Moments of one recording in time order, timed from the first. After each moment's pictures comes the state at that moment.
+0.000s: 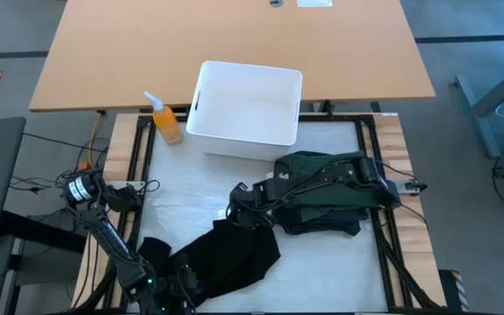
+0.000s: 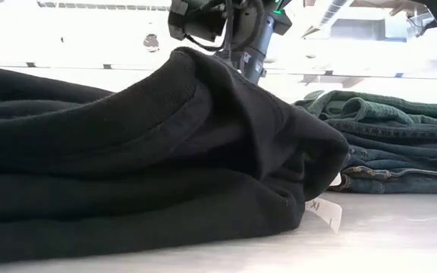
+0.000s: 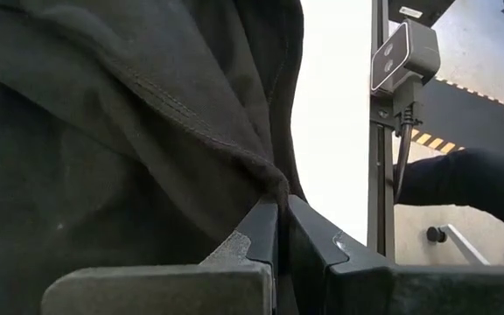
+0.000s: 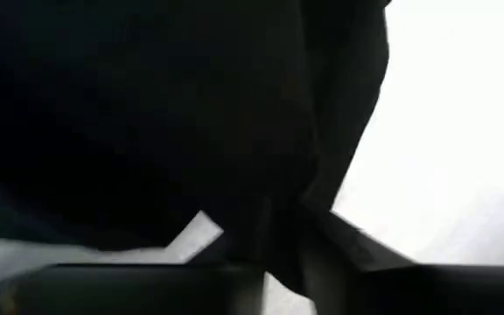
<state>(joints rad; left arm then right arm) -1.03 1.77 1.04 -0.22 -0.72 -1.10 0.12 2.13 1.66 -0.73 0.14 -0.80</state>
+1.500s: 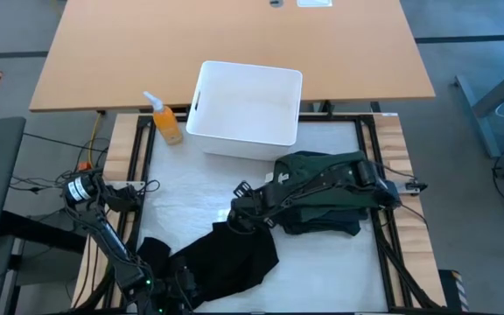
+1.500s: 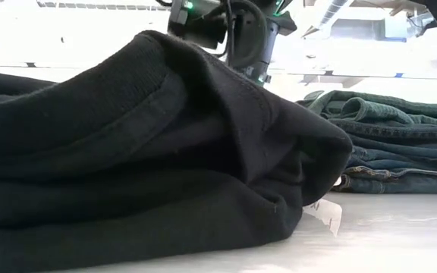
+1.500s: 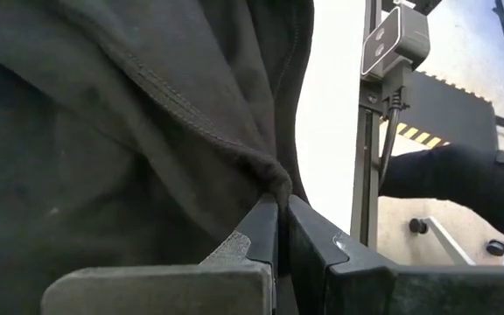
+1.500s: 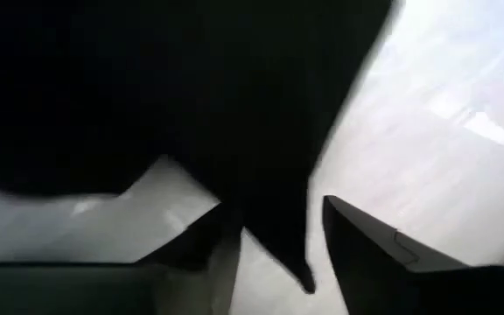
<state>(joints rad) -1.05 1.77 1.04 -0.23 -0.69 -1.16 0.15 2.16 1.66 -0.78 0.31 -0.76</state>
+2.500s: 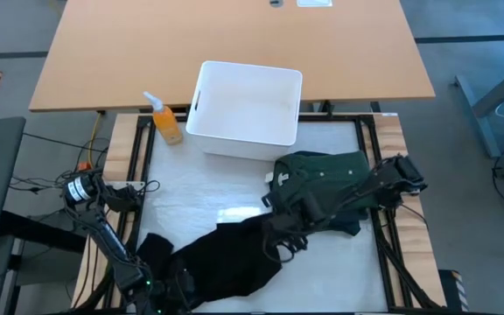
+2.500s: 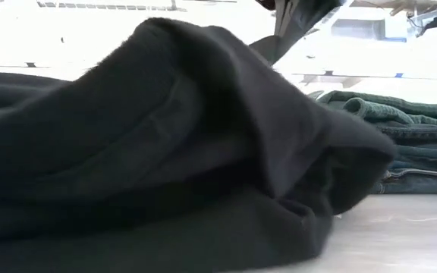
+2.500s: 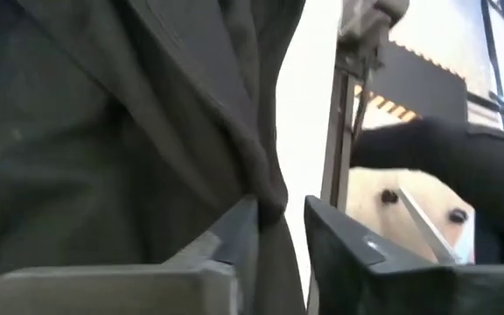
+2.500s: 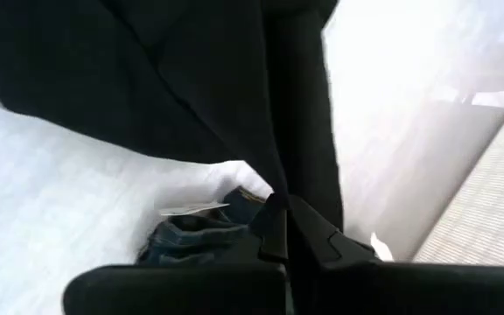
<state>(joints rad) -1.05 1.77 1.04 -0.21 -0.58 -1.20 0.39 1.82 1.66 -1.05 0.32 -0.26</state>
